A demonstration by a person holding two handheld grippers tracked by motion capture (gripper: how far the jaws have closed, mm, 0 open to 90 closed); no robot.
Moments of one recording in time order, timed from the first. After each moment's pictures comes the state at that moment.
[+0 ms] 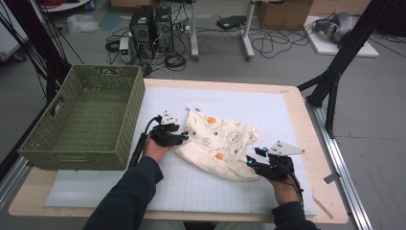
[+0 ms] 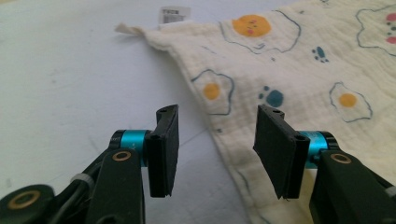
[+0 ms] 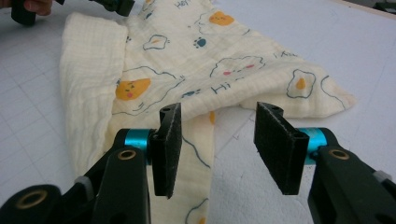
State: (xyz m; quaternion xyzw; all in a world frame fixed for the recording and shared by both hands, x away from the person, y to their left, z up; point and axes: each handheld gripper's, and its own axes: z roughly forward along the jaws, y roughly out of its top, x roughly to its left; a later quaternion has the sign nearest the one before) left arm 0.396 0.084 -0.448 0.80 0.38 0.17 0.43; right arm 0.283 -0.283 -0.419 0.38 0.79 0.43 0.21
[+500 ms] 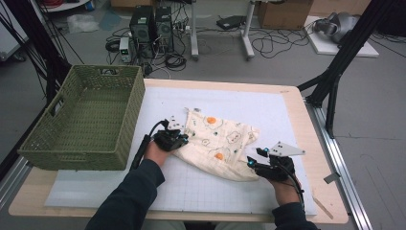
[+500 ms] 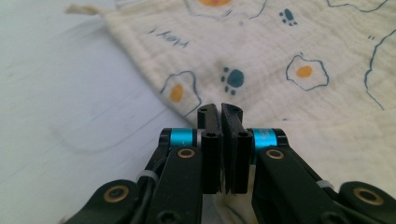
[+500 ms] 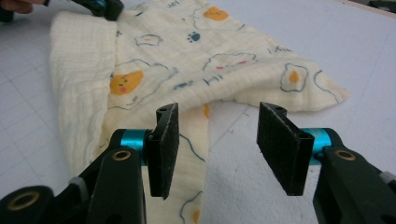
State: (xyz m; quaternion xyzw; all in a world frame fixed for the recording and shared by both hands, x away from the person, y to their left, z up) left arm 0.380 0.088 -0.445 0.83 0.35 0.16 0.39; right arm 0.281 -0.286 -0.420 0.38 0.79 0.43 0.21
